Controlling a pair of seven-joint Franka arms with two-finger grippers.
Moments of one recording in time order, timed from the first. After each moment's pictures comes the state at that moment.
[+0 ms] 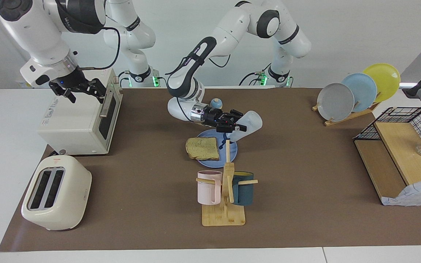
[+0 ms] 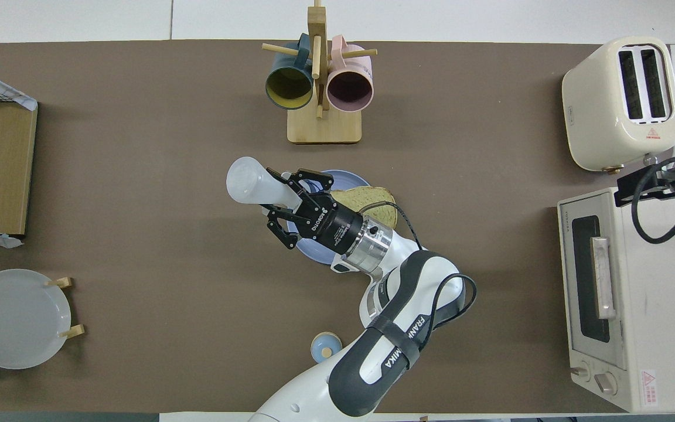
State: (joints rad) left arm -1.19 0.74 0.22 -1.54 1.38 1.18 0.63; right arm 0.00 -0.01 -0.04 -1.64 -0.02 1.50 -0.01
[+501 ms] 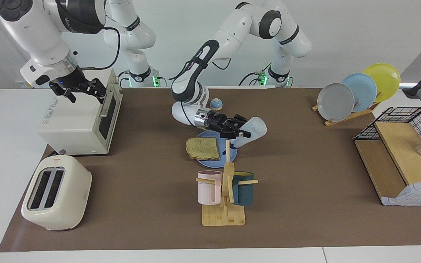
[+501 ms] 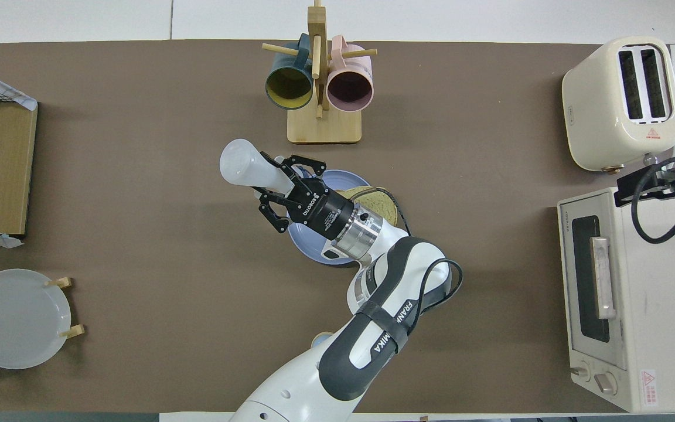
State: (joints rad) left arm -1.15 0.74 0.23 -1.55 1.42 1.26 0.63; right arm 0.00 -0.01 -0.04 -1.64 -0.02 1.50 -0.01
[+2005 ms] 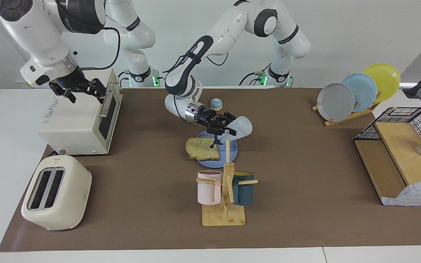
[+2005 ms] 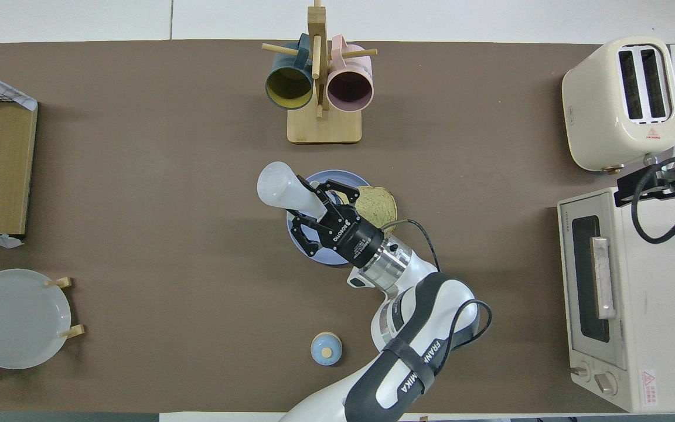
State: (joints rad) left arm -1.27 0.74 0.22 -1.55 1.35 1.28 0.63; right arm 0.00 -0.01 -0.04 -1.64 -0.02 1.50 -0.01
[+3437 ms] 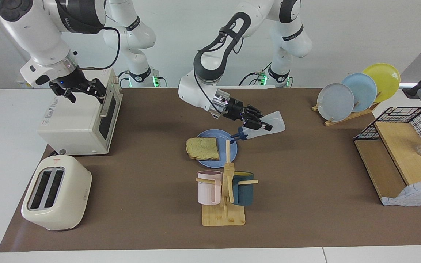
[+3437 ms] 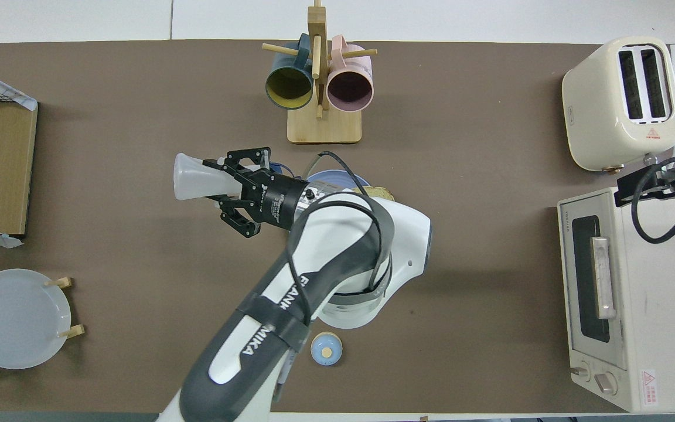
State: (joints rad) left arm -1.06 0.43 0.24 -1.58 0.99 1.39 0.54; right arm 0.00 -0.01 -0.04 -1.64 -0.02 1.50 -0.01
